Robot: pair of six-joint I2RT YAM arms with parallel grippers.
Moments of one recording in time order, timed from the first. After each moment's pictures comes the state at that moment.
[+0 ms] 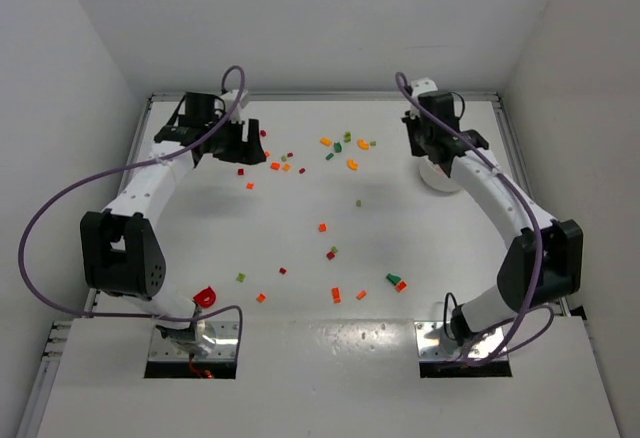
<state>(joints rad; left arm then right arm) -0.10 1.56 1.32 -0.53 0.40 0.00 0.29 1.53 1.28 -0.42 0.22 -0.08</state>
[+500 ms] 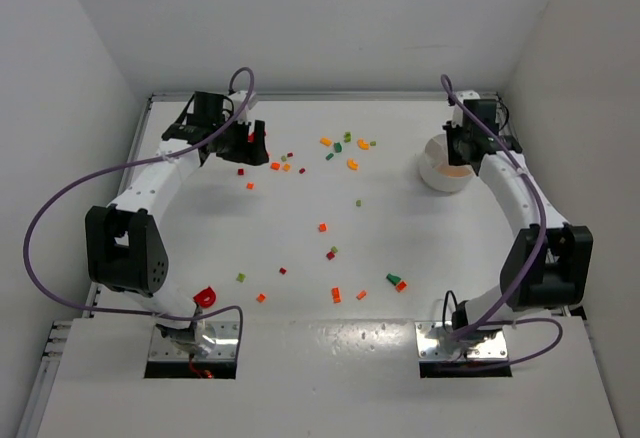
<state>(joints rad) -0.15 1.60 1.35 -0.53 0.33 0.01 0.01 1.51 1.19 -0.46 0.13 -0.13</state>
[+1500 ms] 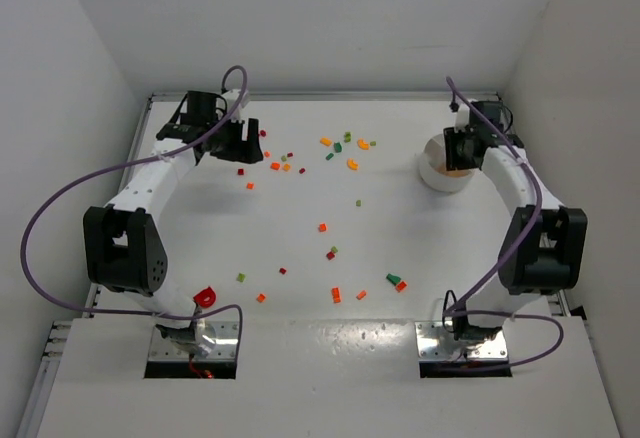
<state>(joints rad) -0.11 1.60 1.35 -0.53 0.33 0.02 -0.06 1.62 1.20 -0.48 0.00 -0.15</state>
